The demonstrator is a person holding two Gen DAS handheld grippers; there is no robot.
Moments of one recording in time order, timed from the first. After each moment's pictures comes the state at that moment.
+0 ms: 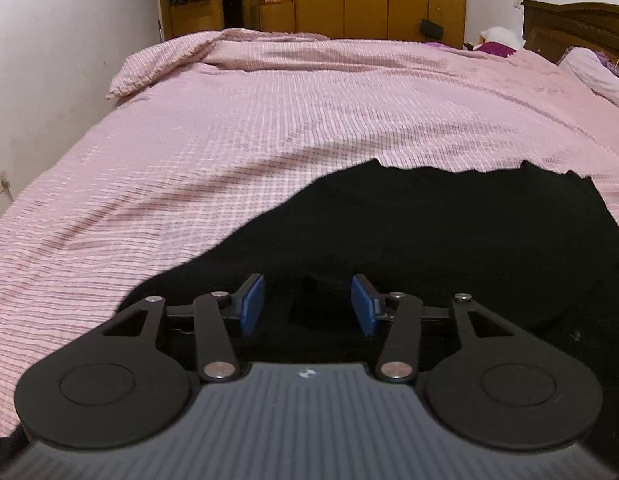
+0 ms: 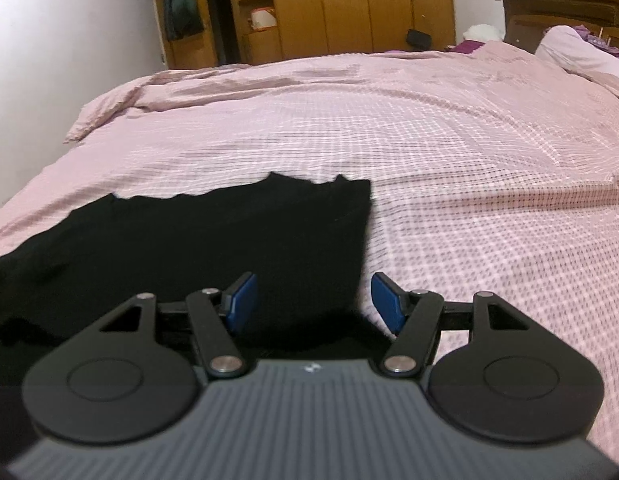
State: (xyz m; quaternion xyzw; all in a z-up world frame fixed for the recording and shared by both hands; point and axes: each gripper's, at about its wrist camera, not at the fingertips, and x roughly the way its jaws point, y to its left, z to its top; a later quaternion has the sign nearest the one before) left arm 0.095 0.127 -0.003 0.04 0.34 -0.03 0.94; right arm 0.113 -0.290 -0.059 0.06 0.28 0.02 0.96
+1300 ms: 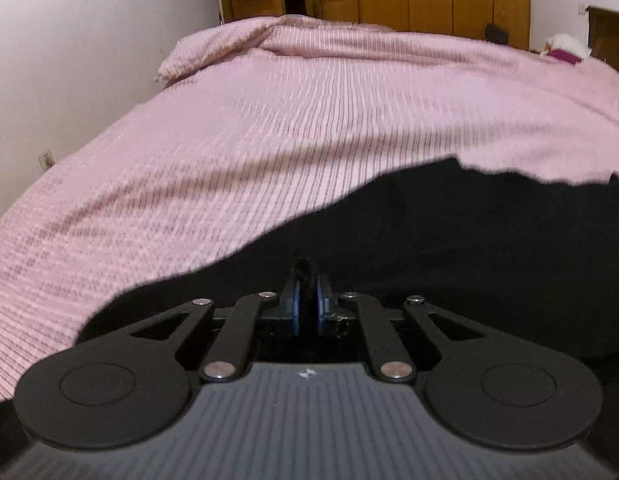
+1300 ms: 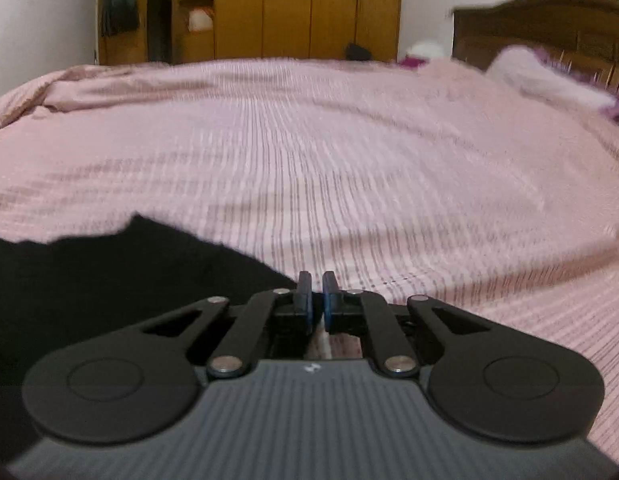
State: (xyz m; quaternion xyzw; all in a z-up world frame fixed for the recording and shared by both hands) left arm 0.159 0.134 -0.049 0.03 0.33 0.07 0.94; right arm 0.223 -0.312 -0.092 0.02 0.27 -0.09 0.96
